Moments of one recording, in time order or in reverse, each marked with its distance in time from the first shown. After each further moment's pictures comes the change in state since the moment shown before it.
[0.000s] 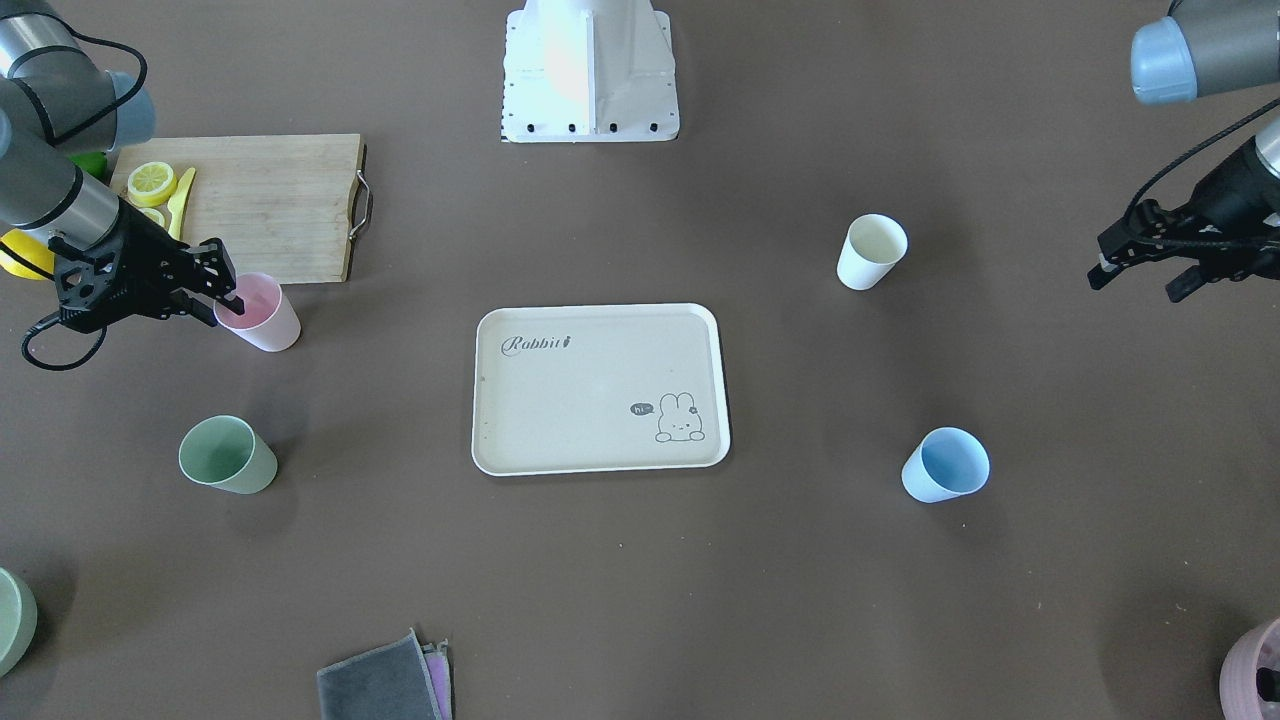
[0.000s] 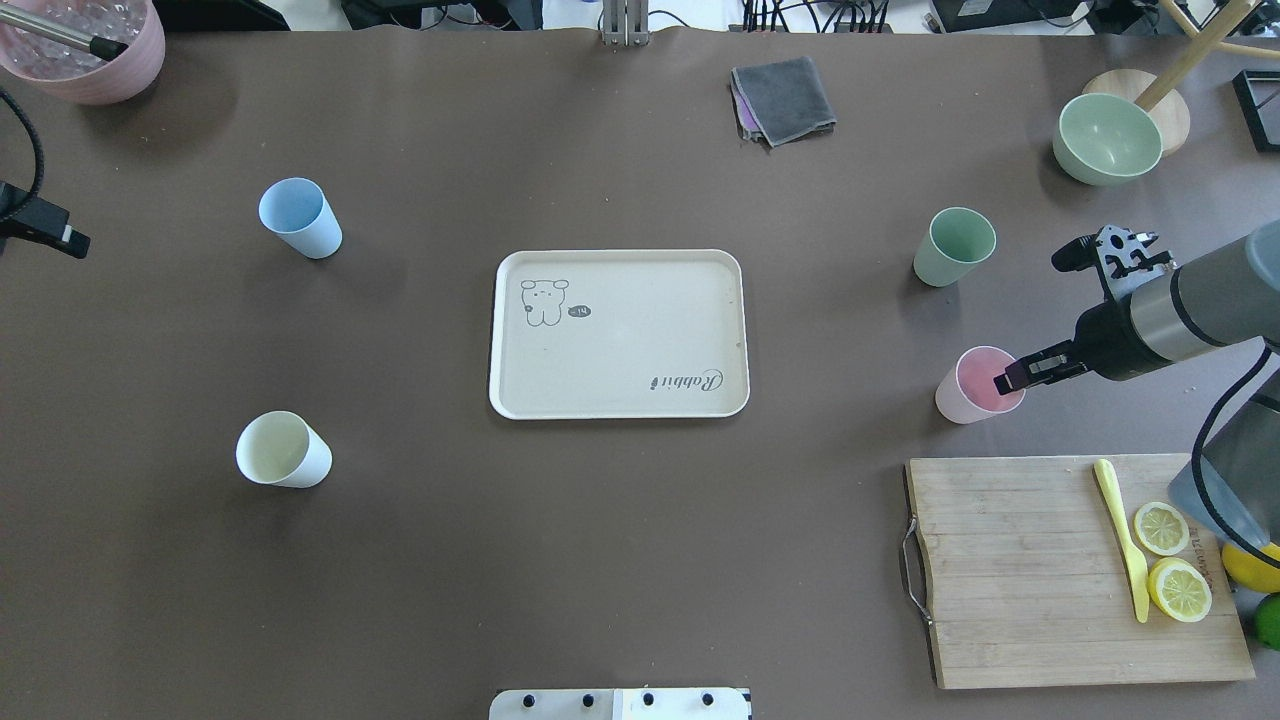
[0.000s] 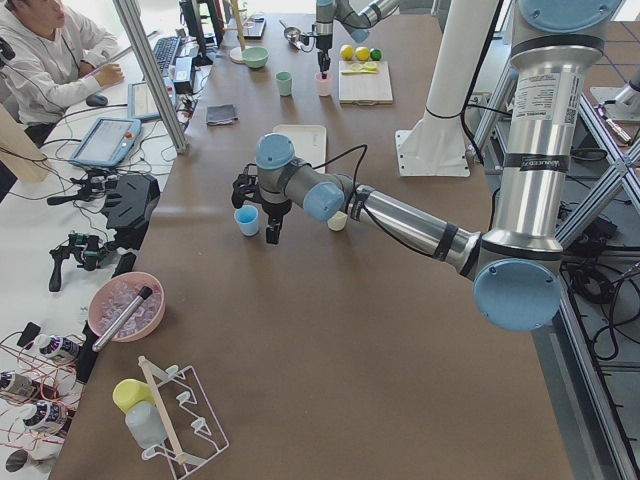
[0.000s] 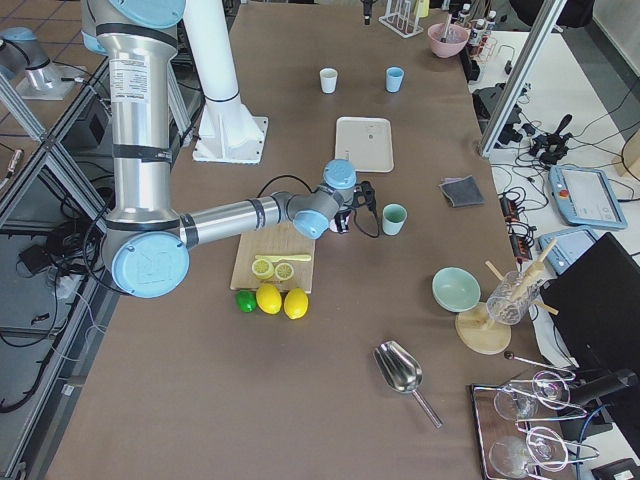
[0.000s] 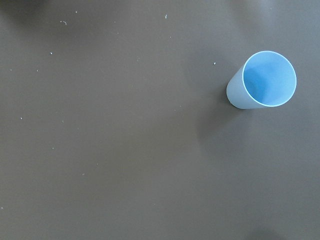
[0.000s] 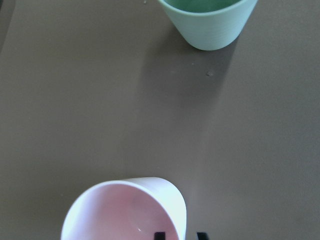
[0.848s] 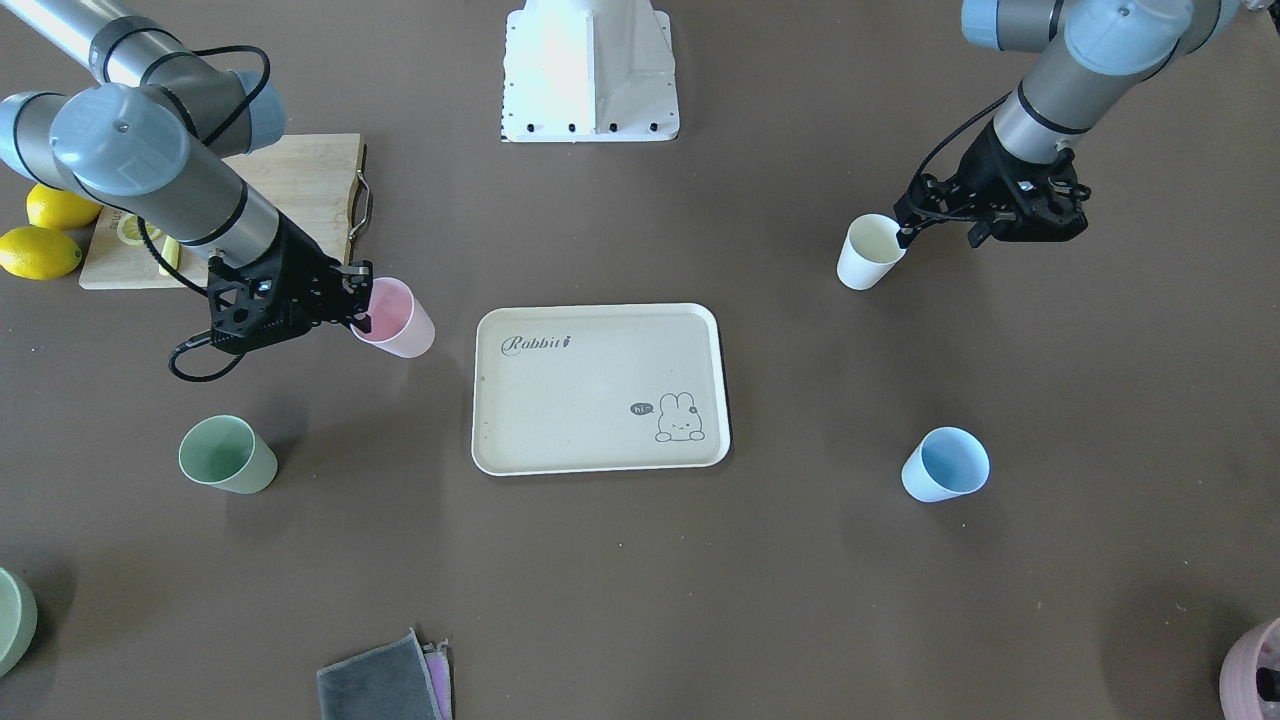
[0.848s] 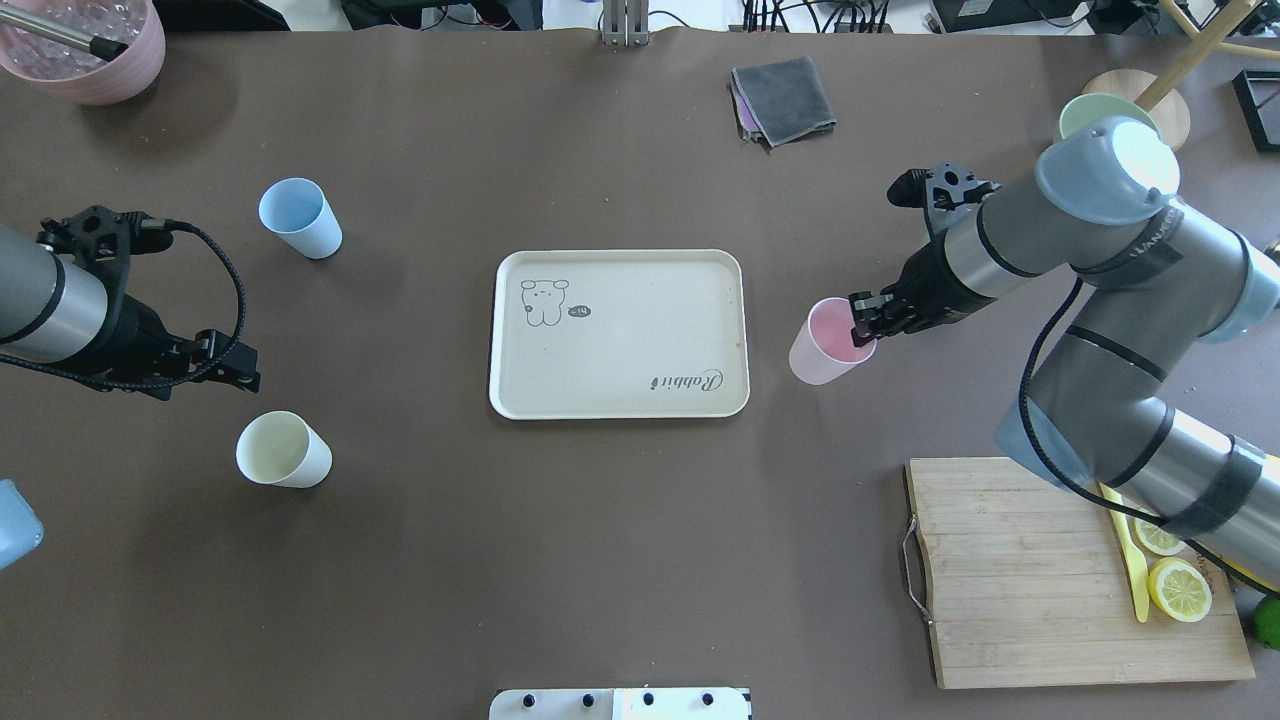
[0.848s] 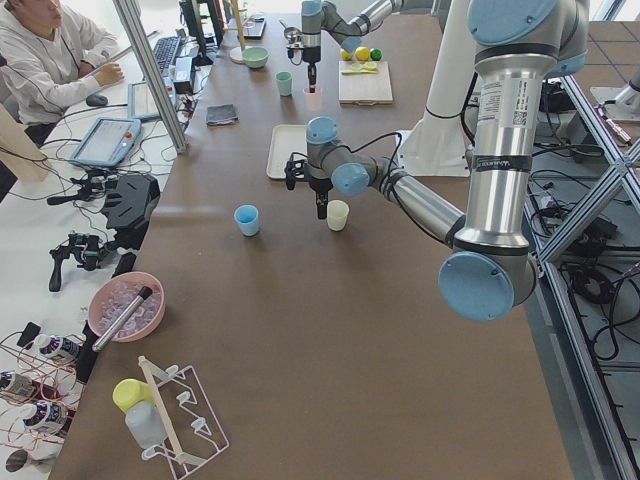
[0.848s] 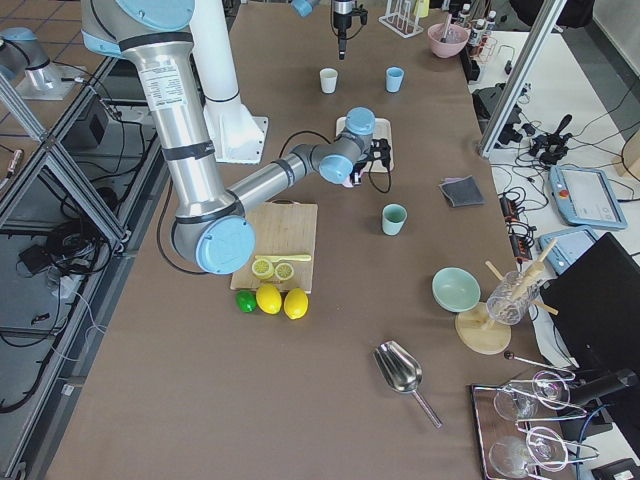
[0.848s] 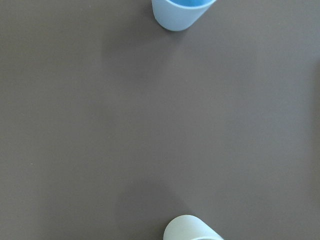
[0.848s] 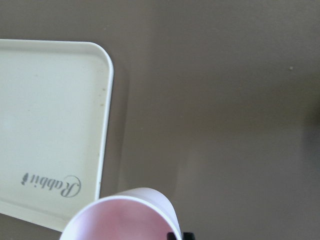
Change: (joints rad) left arm 0.385 0.041 -0.122 -0.022 0.213 -0.384; right arm -0.102 0.359 0.005 -0.312 -0.059 0.255
